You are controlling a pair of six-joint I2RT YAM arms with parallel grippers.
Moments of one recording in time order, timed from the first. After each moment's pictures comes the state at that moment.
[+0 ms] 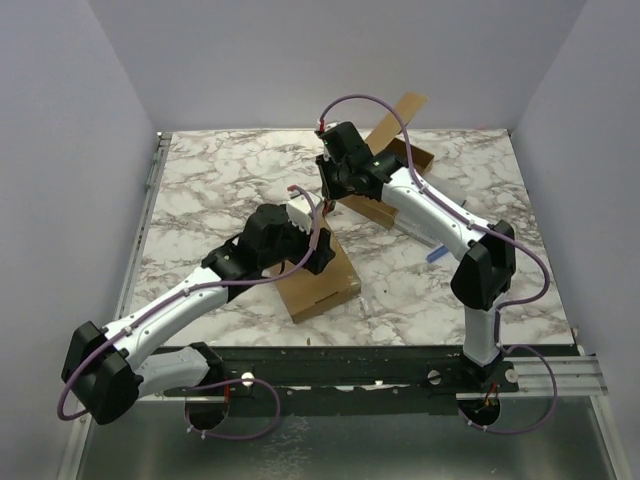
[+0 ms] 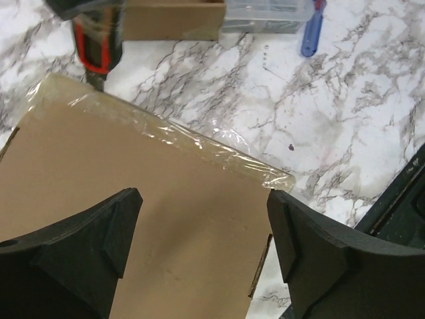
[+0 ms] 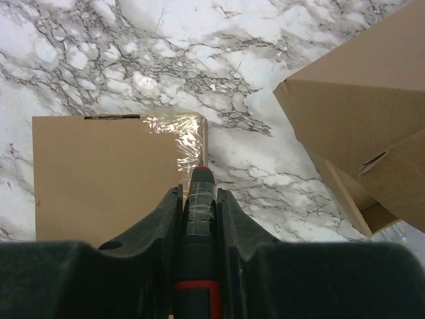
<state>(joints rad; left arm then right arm) -0.74 1.10 0.83 -0.16 0.10 -0.14 0.73 1.95 1.92 -0.74 0.14 0.22</state>
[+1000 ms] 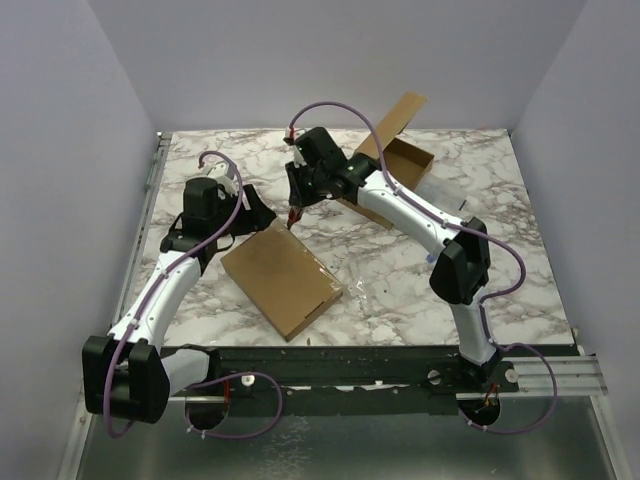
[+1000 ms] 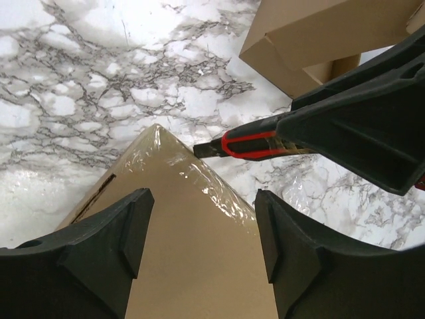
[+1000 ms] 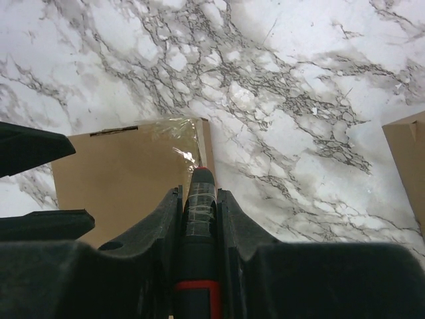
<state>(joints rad) -0.16 1.15 0.84 -0.21 0.32 -0.43 0.80 2.10 2.07 -0.72 -0.01 0.26</state>
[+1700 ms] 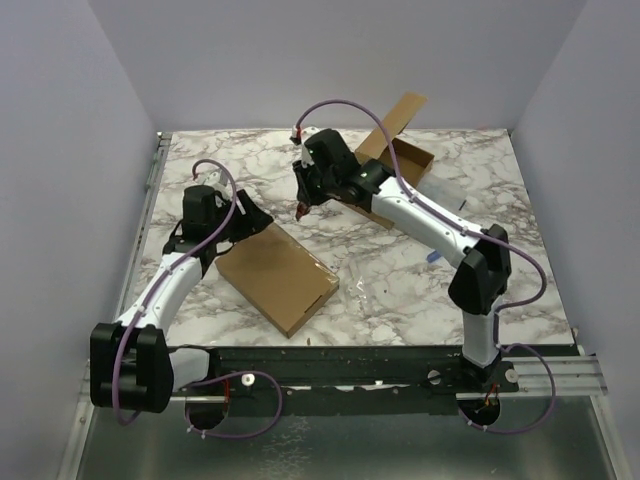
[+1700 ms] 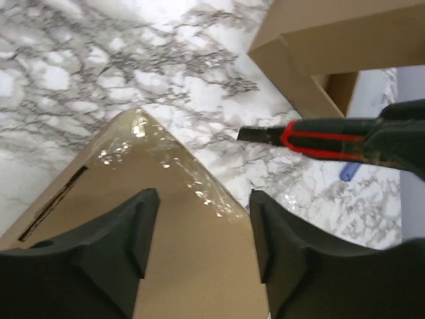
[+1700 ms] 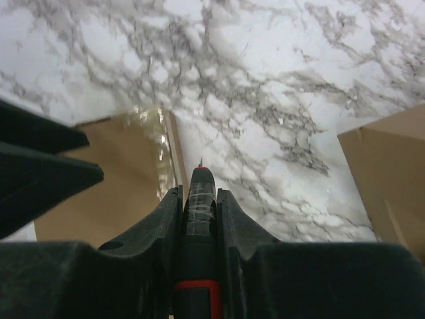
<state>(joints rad) -0.11 1.21 0.75 -0.09 0.35 -0.57 0.82 2.00 1.96 -0.61 0.09 0.20</state>
